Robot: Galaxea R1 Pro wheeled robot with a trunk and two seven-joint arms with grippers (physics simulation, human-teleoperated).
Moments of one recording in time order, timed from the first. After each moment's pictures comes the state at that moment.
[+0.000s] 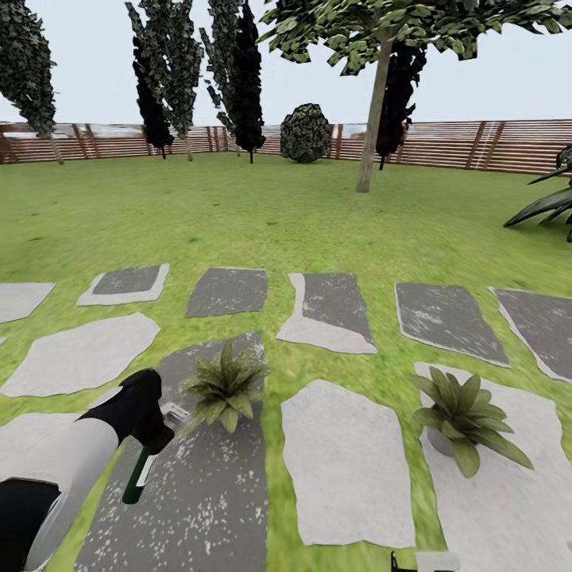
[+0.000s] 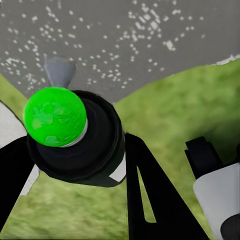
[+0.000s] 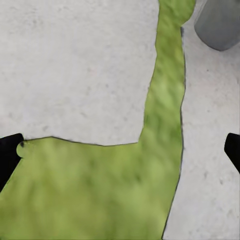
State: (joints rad) left arm -0.94 0.18 -0.21 -0.47 -0.91 1.00 -1.05; right arm -0.37 -0.03 0.24 -0.03 -0.11 -0.59 -0.27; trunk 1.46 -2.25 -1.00
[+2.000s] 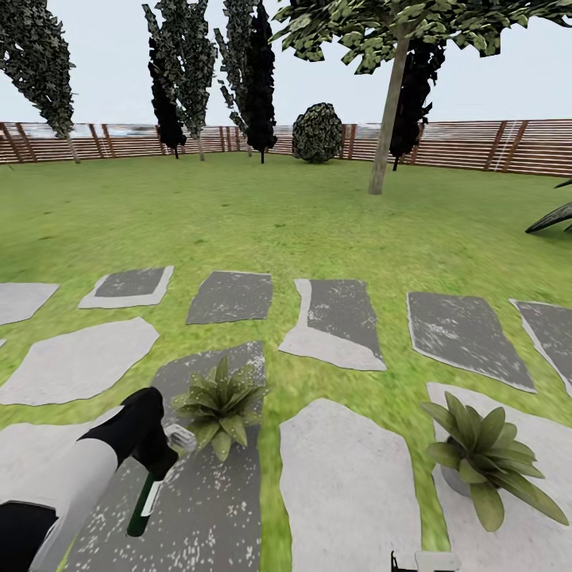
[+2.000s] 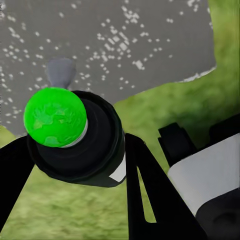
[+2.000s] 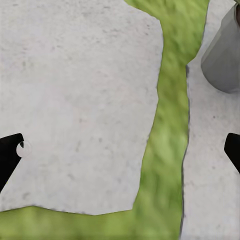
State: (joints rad) left arm -0.86 0.17 -0.21 -0.49 -0.90 0.98 -1.13; right arm -0.37 -0.03 0.24 -0.03 -0.11 -0.59 -0.27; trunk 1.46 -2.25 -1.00
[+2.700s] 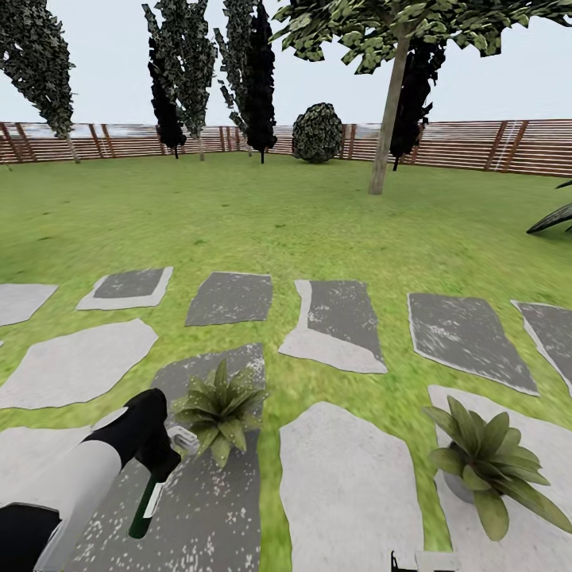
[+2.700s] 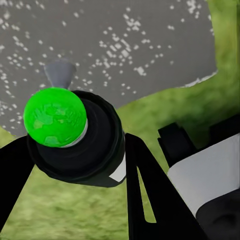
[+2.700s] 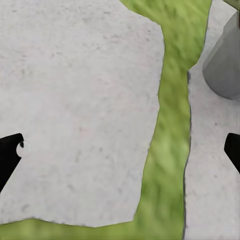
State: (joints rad) left arm -0.85 0.15 -0.21 -0.49 -0.90 0.99 -1.11; right arm -0.37 -0.03 0.24 -0.03 -0.11 -0.59 -0.27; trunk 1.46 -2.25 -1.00
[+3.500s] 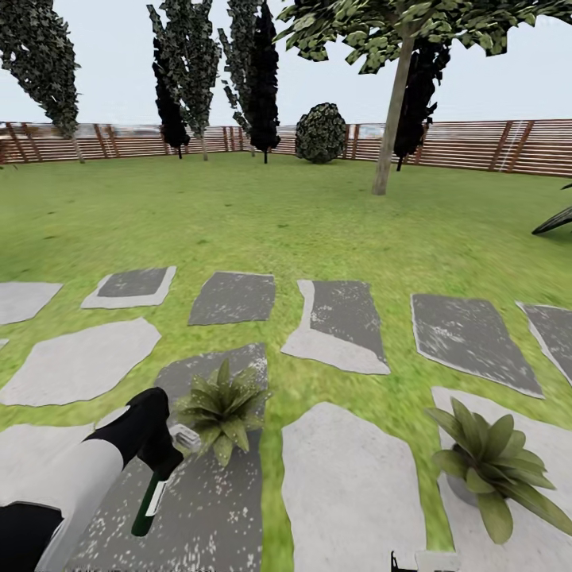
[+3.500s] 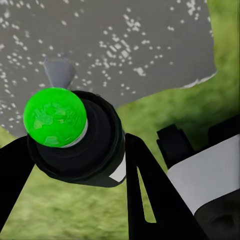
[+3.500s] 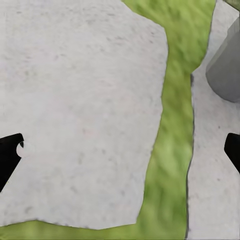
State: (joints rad) left arm -0.86 0.15 -0.21 -0.49 -0.90 0.99 -1.11; right arm -0.37 -0.03 0.24 -0.03 -0.11 -0.59 -0.27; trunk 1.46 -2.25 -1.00
